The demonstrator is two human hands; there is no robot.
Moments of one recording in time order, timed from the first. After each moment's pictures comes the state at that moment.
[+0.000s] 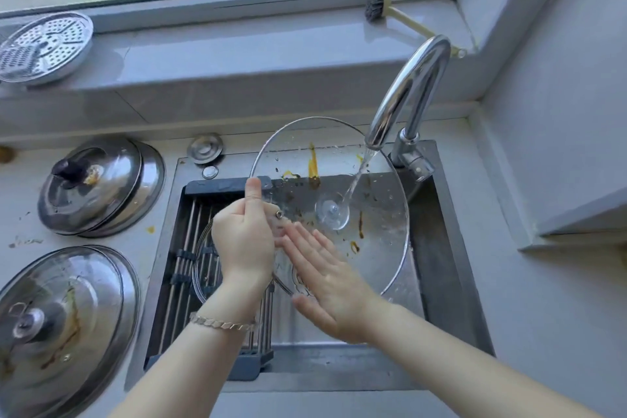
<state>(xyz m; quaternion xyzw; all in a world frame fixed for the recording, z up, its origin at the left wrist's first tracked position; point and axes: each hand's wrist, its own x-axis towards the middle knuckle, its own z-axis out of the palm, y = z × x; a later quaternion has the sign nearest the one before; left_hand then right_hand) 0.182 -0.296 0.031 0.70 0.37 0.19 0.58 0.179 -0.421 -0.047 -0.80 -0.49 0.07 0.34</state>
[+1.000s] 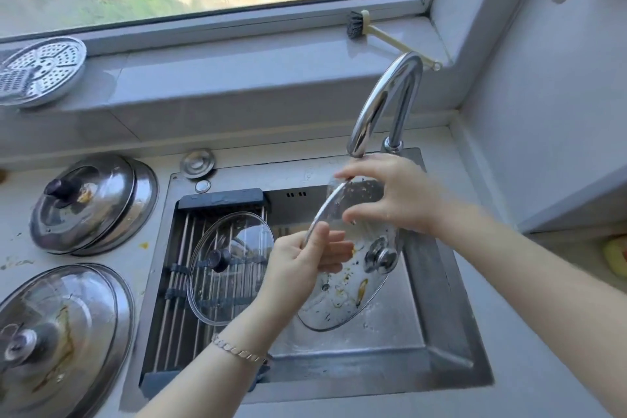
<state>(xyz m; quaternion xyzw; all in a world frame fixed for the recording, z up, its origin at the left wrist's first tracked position) 0.165 -0.335 0.024 0.68 0.18 -0.05 0.71 0.281 -0.479 0.062 -0.87 -0.35 0.13 0.33</state>
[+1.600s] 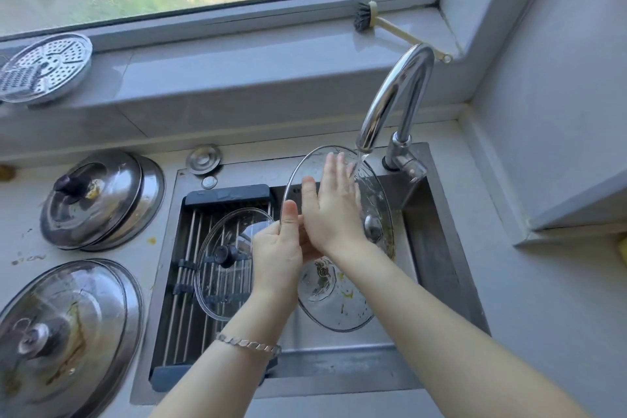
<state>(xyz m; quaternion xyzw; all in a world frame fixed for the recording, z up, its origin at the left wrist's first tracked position) 0.174 -0.329 0.026 0.61 0.33 0.08 0.72 0.237 -0.381 0.012 -0.90 -0.10 0.15 0.39</state>
